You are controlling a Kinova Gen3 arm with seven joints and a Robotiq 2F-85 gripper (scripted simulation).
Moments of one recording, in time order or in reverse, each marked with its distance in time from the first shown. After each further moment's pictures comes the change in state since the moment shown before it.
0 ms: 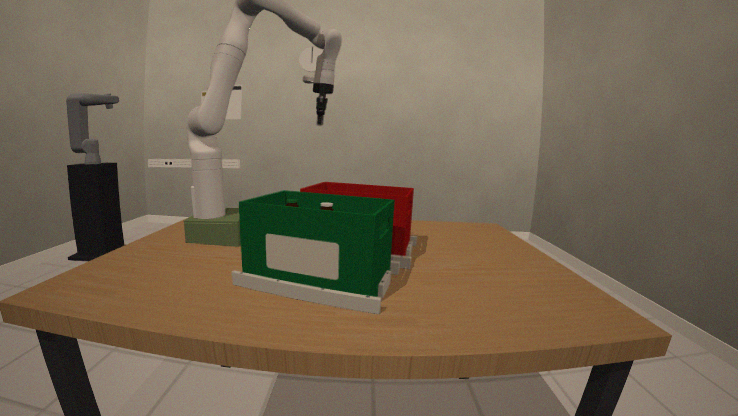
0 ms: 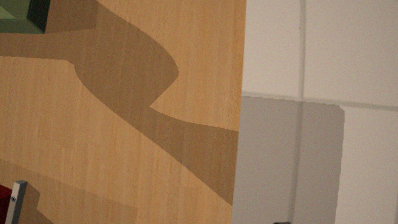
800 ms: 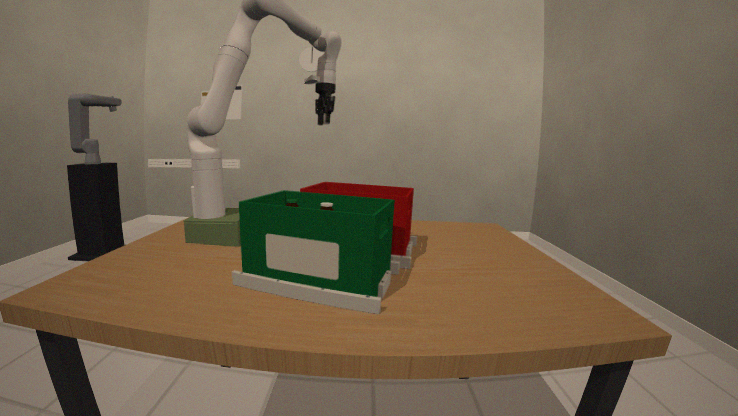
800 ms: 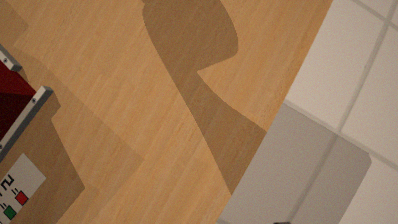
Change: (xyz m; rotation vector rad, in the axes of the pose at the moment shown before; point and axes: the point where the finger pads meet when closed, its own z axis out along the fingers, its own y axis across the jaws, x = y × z) arm -0.014 0.017 -0.003 0.102 -0.031 -0.420
